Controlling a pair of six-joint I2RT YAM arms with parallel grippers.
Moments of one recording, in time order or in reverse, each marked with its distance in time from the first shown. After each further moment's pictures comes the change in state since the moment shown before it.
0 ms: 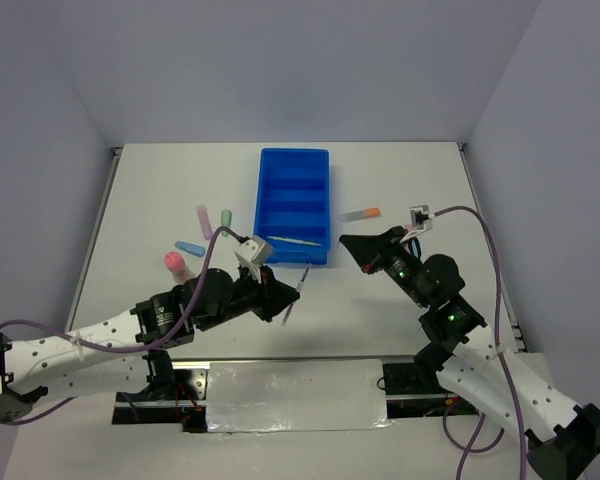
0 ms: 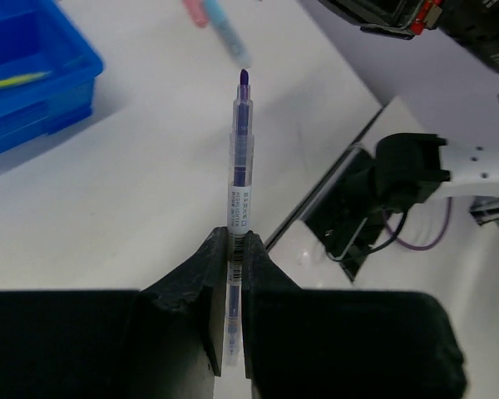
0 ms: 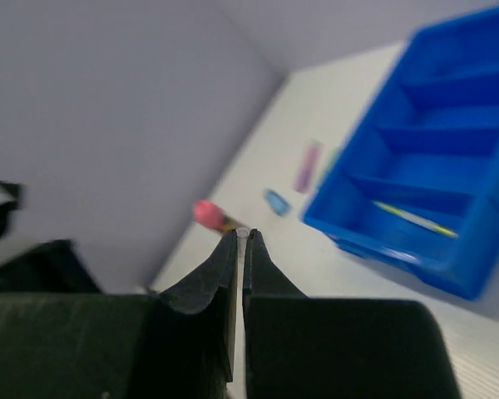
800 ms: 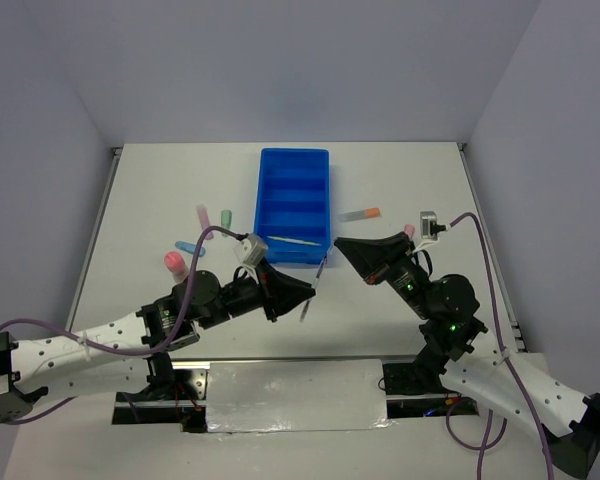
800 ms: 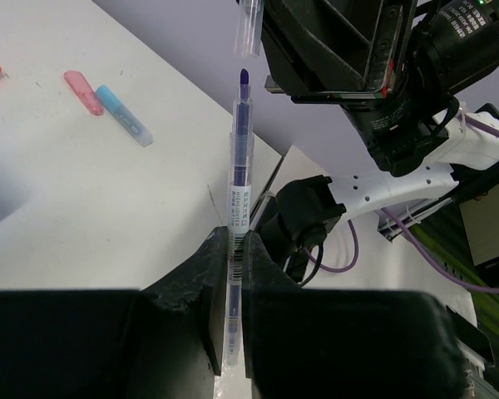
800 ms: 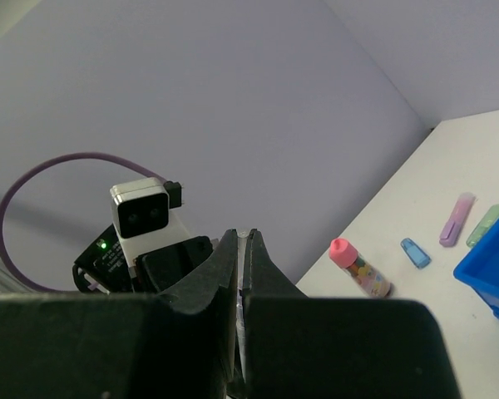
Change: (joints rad) left arm 0.000 0.015 -0.077 0.415 0.172 0.020; right arm 0.206 -0.130 -0.064 0.361 0.038 0.197
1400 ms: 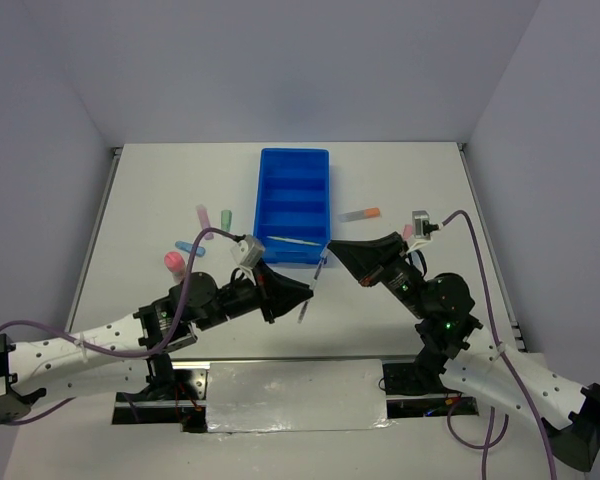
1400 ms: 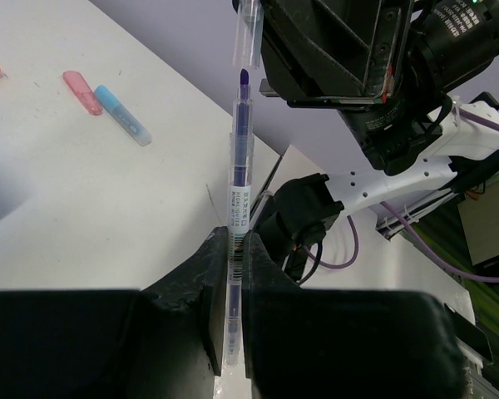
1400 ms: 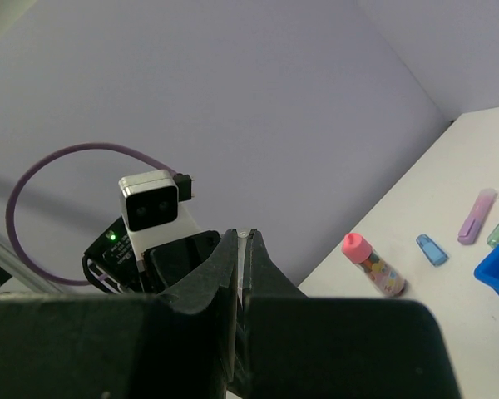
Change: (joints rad) left arm 0.000 -0.019 -0.011 -0.004 0.000 0.000; right arm 0.038 0.045 0.000 0.053 -0.012 -0.003
